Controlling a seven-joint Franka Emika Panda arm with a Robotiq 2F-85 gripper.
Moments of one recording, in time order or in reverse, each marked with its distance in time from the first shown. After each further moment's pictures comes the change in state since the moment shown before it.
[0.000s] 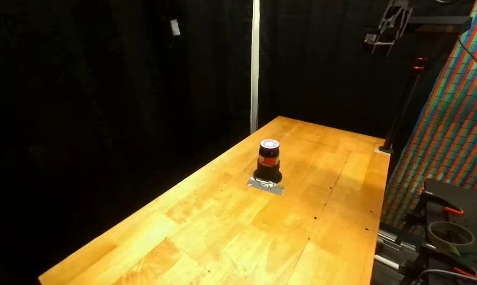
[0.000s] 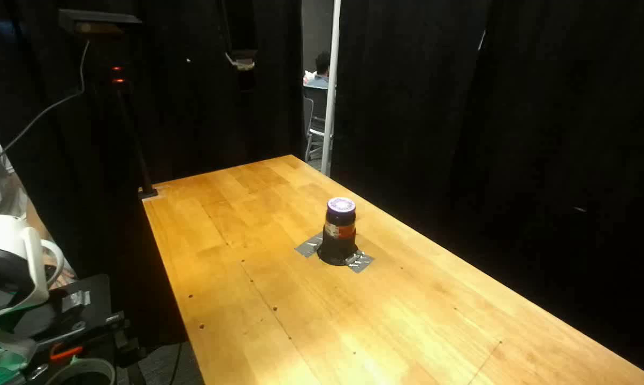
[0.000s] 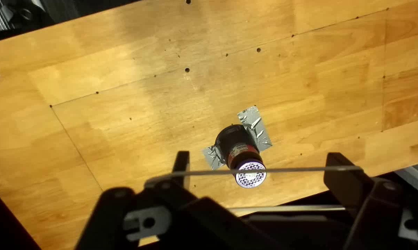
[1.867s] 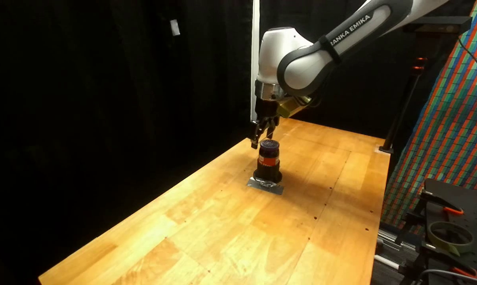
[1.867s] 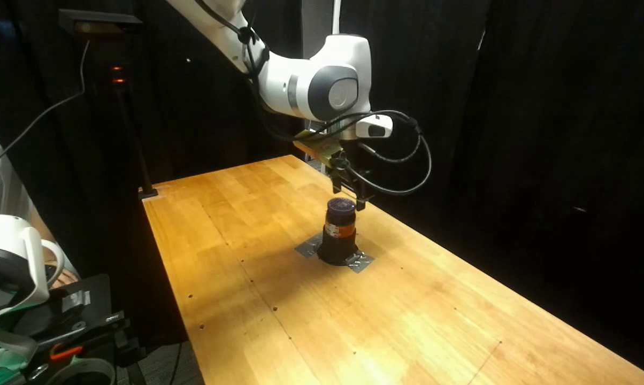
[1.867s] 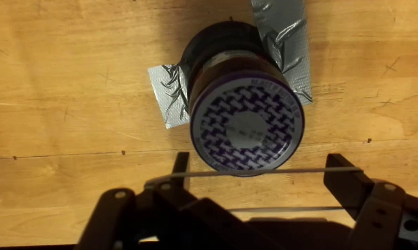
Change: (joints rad) arm 0.100 1.044 0.014 0.563 -0.242 0.463 0.011
